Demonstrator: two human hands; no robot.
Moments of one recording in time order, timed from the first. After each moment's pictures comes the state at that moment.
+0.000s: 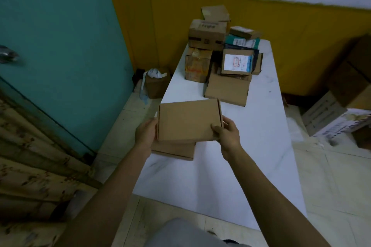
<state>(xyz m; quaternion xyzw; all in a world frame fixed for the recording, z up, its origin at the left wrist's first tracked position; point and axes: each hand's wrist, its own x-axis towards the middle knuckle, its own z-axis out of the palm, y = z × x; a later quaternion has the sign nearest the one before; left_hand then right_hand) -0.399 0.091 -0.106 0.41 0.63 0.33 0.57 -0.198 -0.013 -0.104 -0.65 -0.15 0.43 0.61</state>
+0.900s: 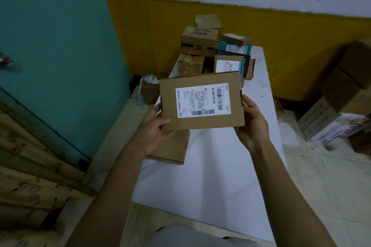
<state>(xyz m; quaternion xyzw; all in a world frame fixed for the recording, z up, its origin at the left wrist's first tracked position) -0.370 0.063 -0.052 0.39 0.35 0.33 0.79 -0.130 -0.039 -0.037 -0.42 -0.11 0.48 0.76</state>
